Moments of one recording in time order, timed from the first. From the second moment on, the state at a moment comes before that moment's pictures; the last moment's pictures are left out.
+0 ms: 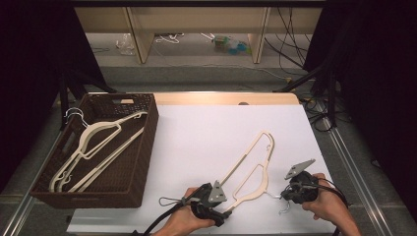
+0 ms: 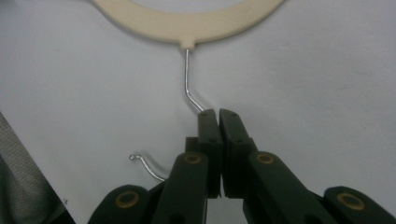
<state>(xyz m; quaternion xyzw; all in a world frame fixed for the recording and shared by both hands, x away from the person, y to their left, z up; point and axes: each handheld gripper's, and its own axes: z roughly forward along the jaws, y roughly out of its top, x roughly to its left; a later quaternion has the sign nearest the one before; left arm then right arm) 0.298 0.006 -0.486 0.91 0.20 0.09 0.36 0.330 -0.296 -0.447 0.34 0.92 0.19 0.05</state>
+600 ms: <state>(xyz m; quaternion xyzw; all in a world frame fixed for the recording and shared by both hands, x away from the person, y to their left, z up) 0.315 -0.062 -0.484 0.92 0.16 0.12 0.35 0.328 -0.294 -0.435 0.33 0.92 0.20 0.06</state>
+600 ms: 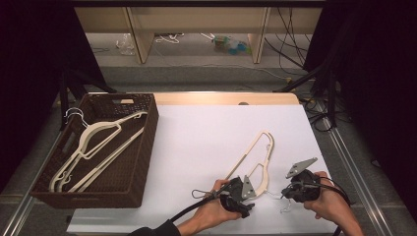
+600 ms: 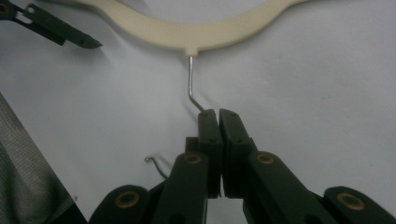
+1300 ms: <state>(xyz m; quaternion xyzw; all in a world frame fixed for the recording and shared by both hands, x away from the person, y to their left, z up) 0.328 -0.078 -0.481 0.92 0.19 0.08 0.34 0.324 -0.292 -0.424 0.33 0.92 0.20 0.06</state>
